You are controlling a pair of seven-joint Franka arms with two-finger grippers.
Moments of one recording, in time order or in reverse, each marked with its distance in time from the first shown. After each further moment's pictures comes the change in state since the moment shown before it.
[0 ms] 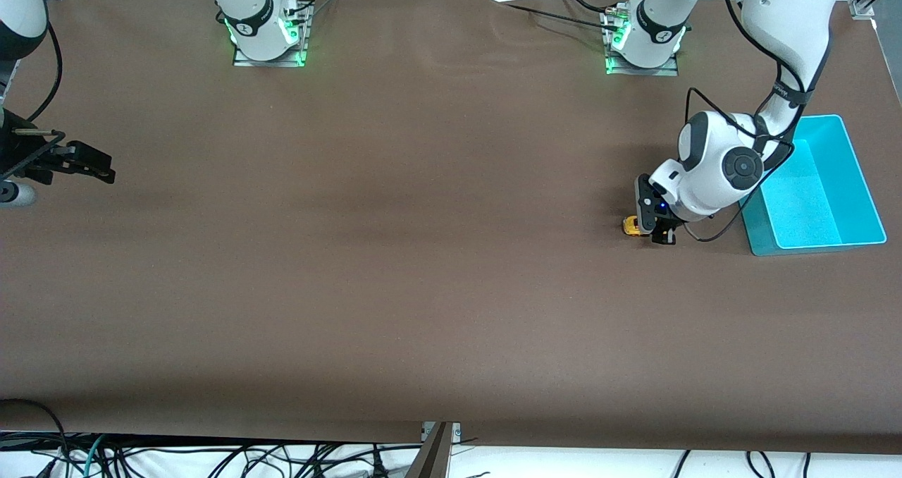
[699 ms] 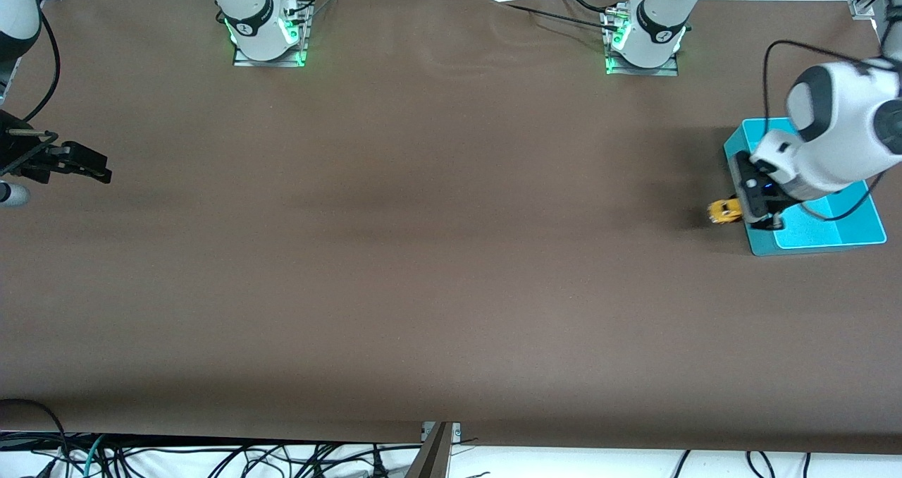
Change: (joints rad) left arm 0.172 -0.300 0.070 0.124 0.085 -0.462 0.098; right arm 0.037 0.000 -0.048 -0.004 0.014 0.000 0.000
